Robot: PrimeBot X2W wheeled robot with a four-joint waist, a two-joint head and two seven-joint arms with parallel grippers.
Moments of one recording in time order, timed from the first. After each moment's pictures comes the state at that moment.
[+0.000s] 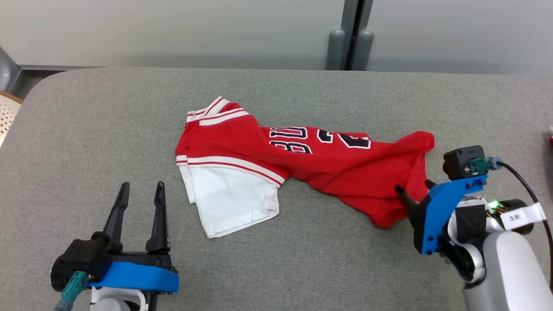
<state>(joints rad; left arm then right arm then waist) -0.08 0.13 -0.09 0.18 -0.29 -0.13 -0.26 -0.29 -0.05 -0.03 0.08 0.13 0.13 0.69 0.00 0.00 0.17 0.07</state>
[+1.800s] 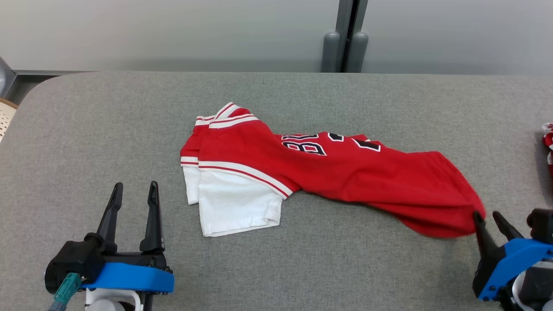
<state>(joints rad) -0.08 0.13 -0.07 0.17 -0.30 -0.13 -0.26 -0.06 -0.07 -0.24 -0.01 0.14 0.13 0.38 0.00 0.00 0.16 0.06</state>
